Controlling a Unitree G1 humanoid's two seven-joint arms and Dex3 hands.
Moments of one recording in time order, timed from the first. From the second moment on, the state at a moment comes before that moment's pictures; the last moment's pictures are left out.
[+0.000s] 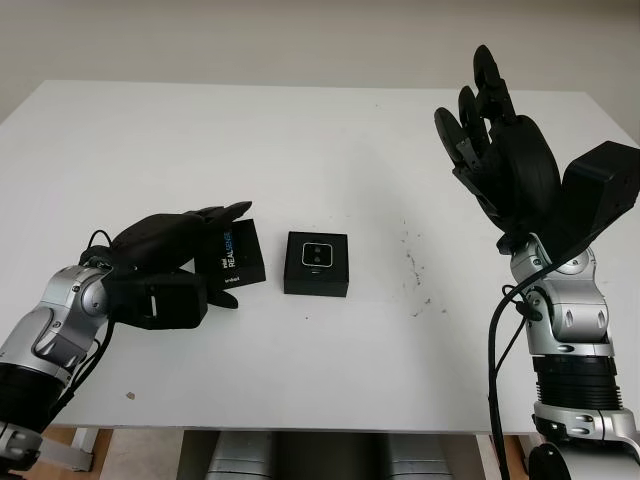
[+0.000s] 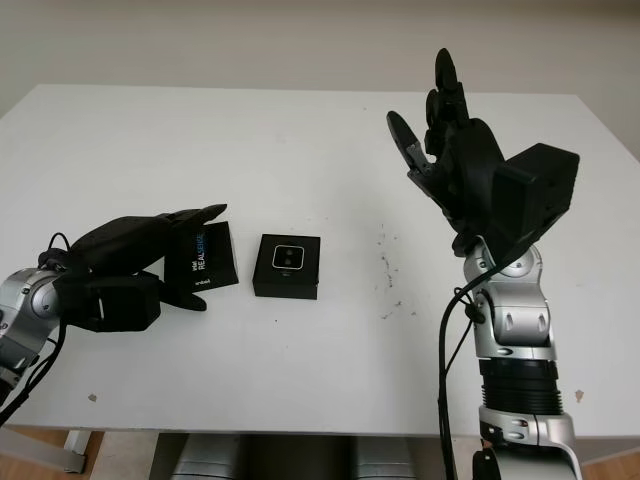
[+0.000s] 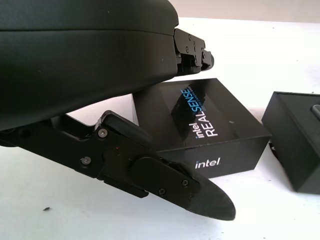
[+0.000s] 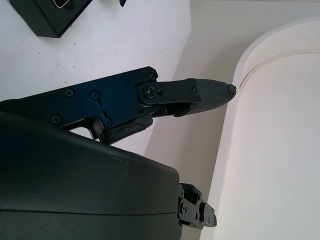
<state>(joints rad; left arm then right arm) -0.43 0.72 -0.21 0.29 0.52 -0.23 -0.36 -0.50 -0.30 -0.18 0.07 0.14 0.16 0.20</state>
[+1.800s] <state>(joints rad) -0.47 0.54 -0.11 -0.19 0.28 0.27 -0.47 -0.49 -0.25 -0.16 0.04 0.15 0.15 0.17</state>
